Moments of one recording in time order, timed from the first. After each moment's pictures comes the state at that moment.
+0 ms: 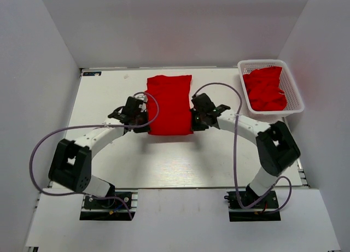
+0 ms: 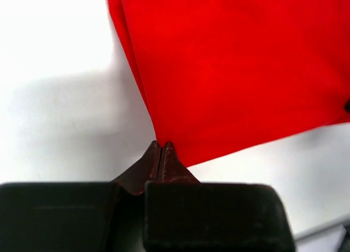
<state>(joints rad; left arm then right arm) -0.41 1.48 0.92 -0.37 0.05 -0.44 0.66 1.70 1.14 -0.43 -0.01 0.50</state>
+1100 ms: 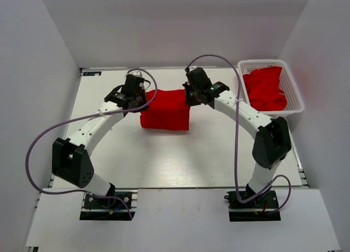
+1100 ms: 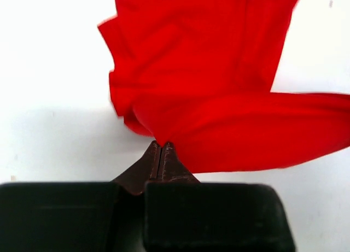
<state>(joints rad) -0.42 1.47 1.27 -0.64 -0.15 -0.51 0.66 1.75 1.54 -0.60 0.10 0.33</state>
